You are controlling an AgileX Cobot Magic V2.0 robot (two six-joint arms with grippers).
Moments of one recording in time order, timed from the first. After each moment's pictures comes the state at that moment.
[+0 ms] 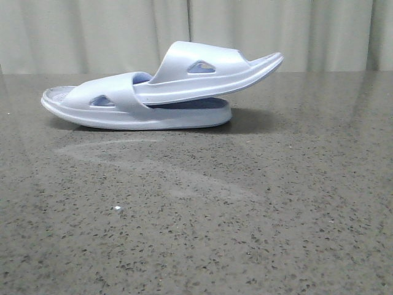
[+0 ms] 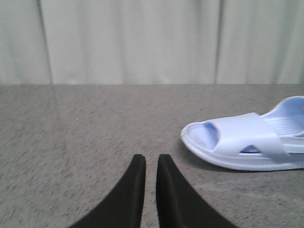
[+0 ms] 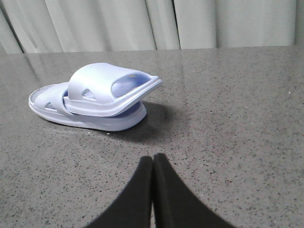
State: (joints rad) left arm 0.05 0.24 -0.25 -0.85 0.28 0.80; right arm -0.18 0.40 -0.24 1.46 0.62 -1.40
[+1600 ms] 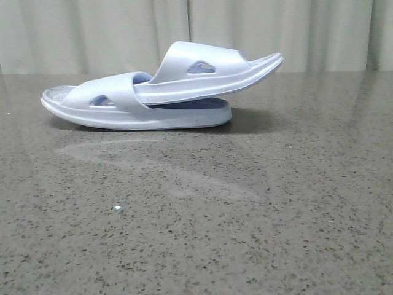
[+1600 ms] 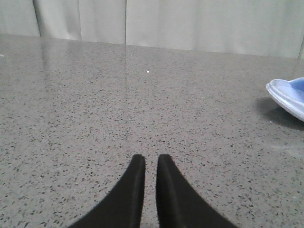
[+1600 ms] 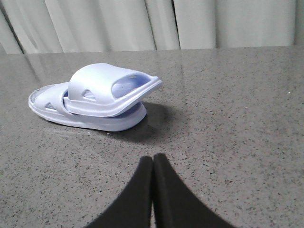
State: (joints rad) left arm 0.05 0.00 0.00 0.01 0.20 -0.06; right arm -0.18 0.40 -0.24 1.46 0.62 -1.40
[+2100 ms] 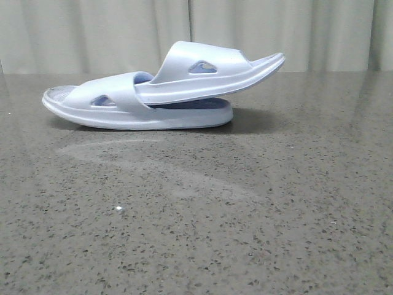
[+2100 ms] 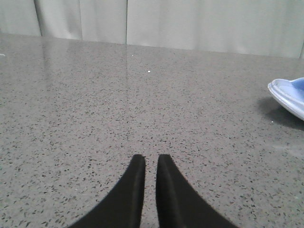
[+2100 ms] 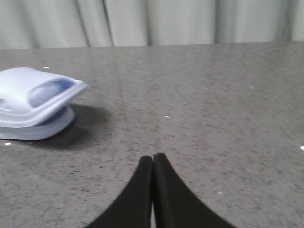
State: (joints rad) left arm 0.05 0.00 0.00 0.01 0.20 -0.06; right arm -0.18 0.40 -0.34 0.93 0.43 -0.90
